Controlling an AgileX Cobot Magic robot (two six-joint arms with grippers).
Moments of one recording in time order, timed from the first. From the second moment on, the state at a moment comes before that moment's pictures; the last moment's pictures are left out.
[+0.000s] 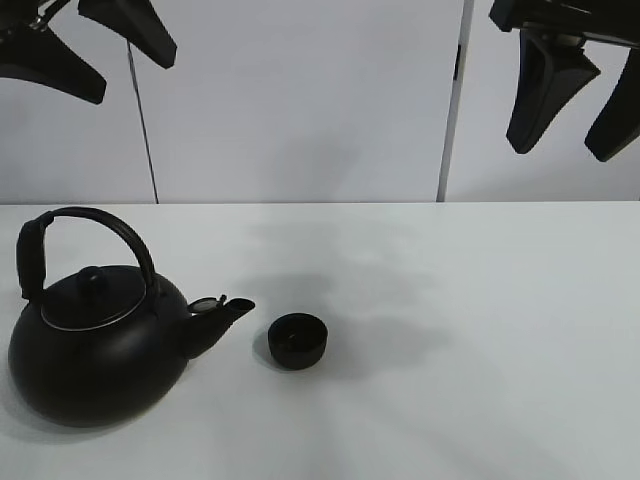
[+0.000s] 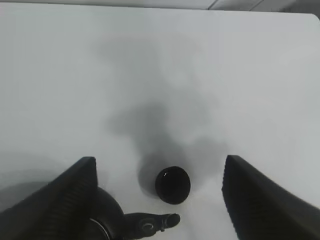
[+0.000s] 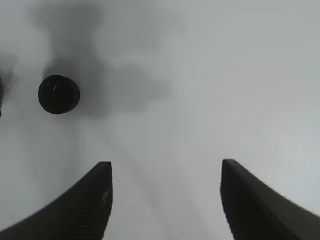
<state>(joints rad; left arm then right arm) -0.28 1.52 -1.20 -0.59 0.69 0.24 0.28 1.48 -1.25 0.07 1.05 0.10</state>
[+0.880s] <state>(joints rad) -0.28 1.19 -0.92 -0.73 0.33 0.81 0.28 1.48 -1.25 0.08 0.99 0.09</state>
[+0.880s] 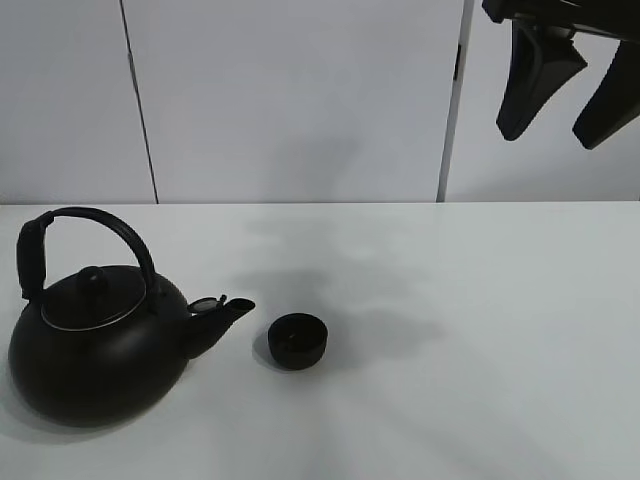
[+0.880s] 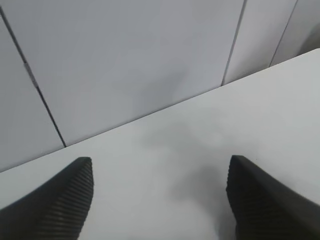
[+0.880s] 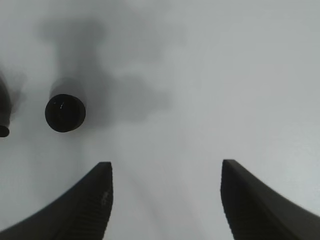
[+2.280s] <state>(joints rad) -0.36 1.10 -0.40 -0.28 -0.35 0.38 0.28 1.48 -1.25 0.08 0.97 0.09</state>
